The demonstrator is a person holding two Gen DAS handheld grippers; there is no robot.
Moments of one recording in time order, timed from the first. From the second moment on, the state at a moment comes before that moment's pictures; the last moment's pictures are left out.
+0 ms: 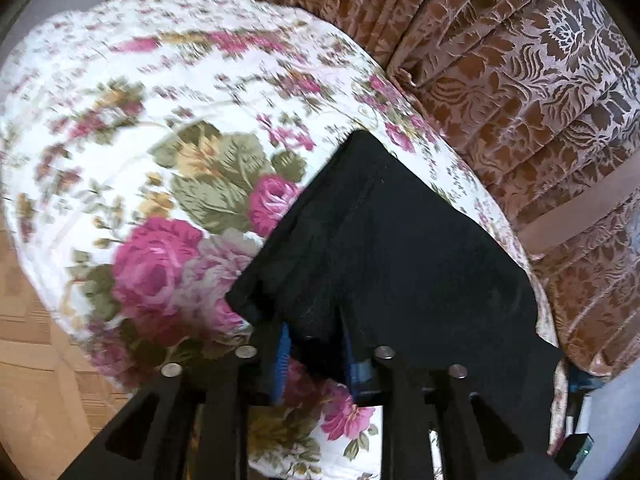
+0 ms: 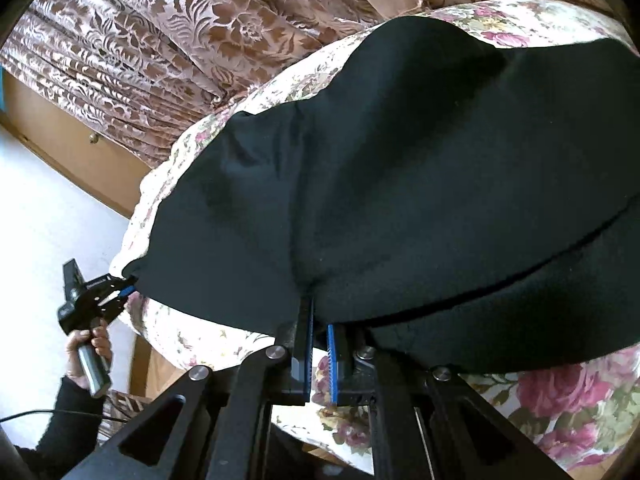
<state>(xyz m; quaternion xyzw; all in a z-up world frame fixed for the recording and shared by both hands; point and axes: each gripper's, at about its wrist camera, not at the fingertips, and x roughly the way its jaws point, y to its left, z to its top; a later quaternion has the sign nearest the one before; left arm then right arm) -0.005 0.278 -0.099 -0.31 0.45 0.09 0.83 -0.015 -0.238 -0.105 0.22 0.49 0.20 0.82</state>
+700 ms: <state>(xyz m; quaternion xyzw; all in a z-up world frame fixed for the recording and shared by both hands) -0.007 0.098 -0.030 0.01 0.39 0.07 0.92 -0.027 -0.238 -0.083 0.22 0.49 0.20 0.82</state>
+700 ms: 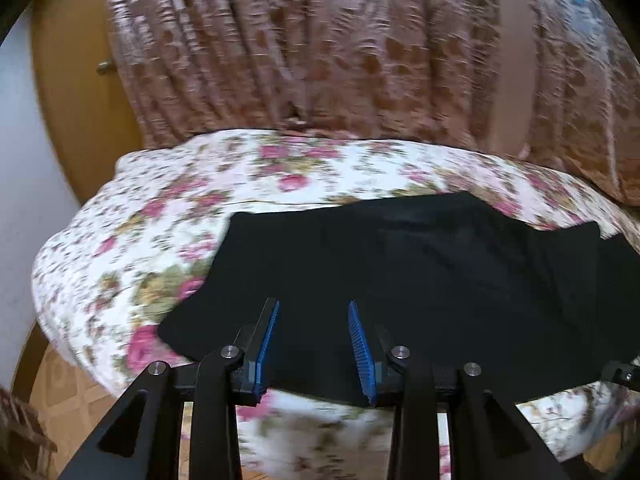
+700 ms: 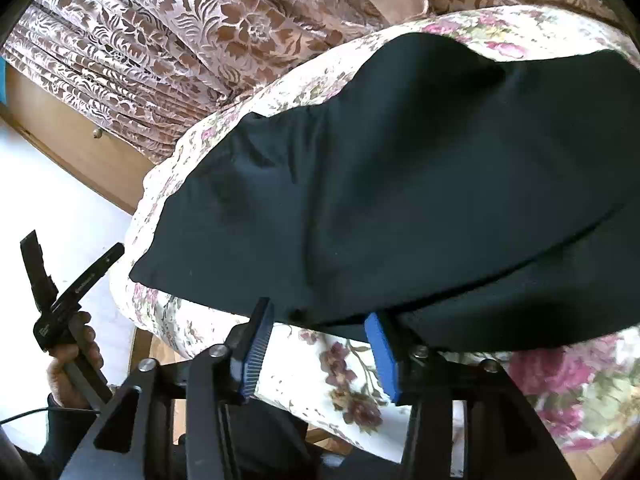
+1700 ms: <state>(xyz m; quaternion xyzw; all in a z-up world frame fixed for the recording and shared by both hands) 0.037 -0.017 -0.064 0.07 0.43 -0.05 0.90 -0.025 -0.332 -0.012 0.06 0.42 -0.08 0.90</state>
